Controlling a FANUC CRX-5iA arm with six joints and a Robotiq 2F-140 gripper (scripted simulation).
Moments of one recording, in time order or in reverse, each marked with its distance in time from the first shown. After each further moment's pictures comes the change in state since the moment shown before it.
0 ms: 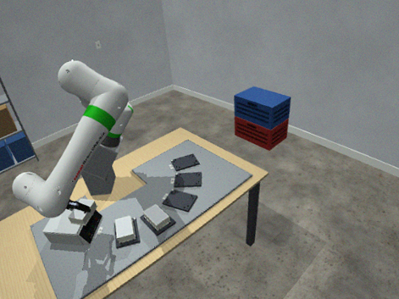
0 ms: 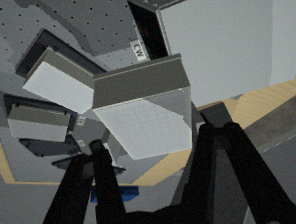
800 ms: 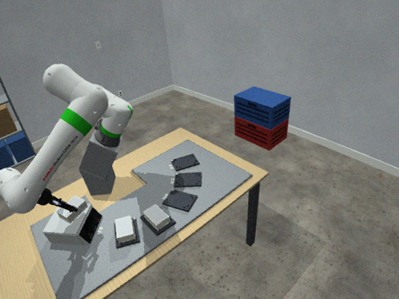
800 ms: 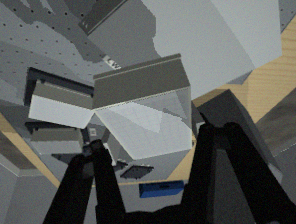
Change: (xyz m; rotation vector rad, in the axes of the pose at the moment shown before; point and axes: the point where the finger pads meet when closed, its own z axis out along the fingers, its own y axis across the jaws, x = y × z) arm -0.006 0.068 0.003 0.147 -0.001 0.255
